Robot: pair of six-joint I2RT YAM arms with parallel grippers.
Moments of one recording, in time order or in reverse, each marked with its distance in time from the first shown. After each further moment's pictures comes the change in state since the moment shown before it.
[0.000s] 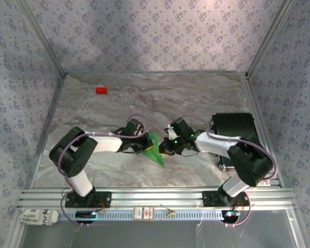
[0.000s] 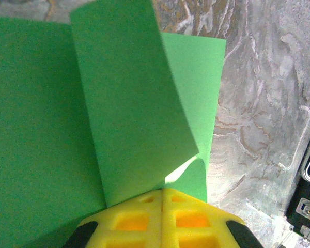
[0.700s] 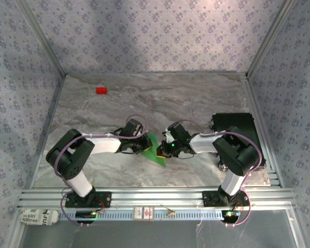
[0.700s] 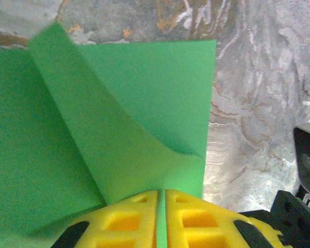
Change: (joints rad) left arm -0.003 -0.050 -0.007 -0.036 -0.010 0.028; right arm -0.005 0.129 -0.077 0.212 -0.019 0.033
